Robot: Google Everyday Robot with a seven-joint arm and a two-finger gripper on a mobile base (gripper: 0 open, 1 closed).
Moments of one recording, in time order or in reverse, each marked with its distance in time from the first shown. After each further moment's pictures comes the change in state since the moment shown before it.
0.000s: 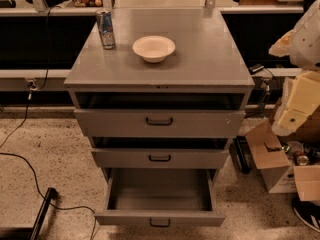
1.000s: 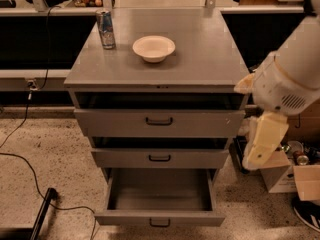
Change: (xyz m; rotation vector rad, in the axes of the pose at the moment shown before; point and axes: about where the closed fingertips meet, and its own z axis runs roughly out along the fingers) arm -0.025 0.047 0.069 -0.144 -0.076 -0.077
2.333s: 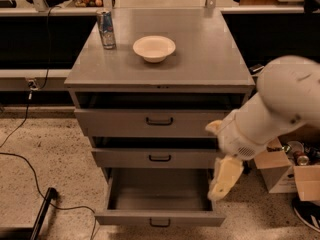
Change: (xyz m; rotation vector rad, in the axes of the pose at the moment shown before) arm -0.010 0.023 0.134 -0.071 -0.120 -0.019
